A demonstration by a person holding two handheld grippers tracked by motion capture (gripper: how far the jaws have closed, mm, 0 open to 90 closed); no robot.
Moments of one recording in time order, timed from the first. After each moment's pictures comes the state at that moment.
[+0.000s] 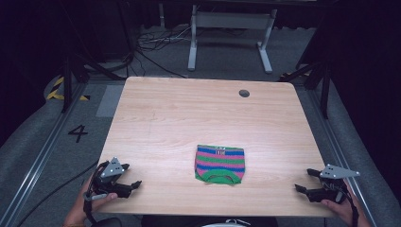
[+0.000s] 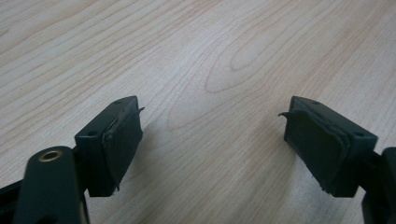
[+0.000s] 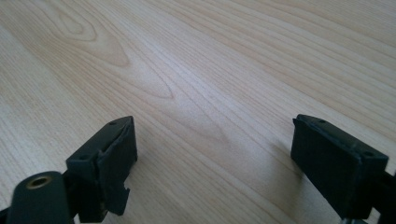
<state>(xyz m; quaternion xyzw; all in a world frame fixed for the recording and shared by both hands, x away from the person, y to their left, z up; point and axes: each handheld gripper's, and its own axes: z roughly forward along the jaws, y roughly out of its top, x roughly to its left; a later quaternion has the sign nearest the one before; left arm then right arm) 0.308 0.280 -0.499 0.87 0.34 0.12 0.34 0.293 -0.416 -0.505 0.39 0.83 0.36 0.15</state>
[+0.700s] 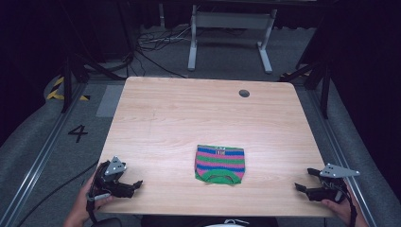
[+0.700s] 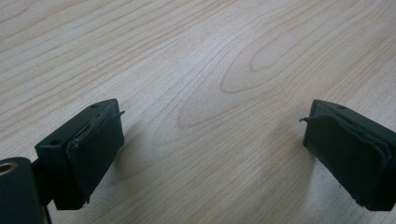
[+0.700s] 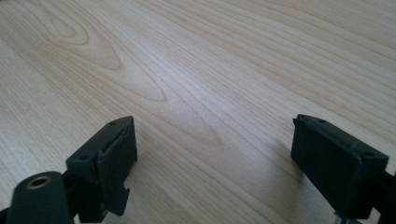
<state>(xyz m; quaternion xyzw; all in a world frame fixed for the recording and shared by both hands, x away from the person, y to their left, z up) 0.309 0.273 -0.500 0.85 0.39 0.13 0.32 0.295 -0.416 -0.505 0.40 0.83 0.36 0.16</state>
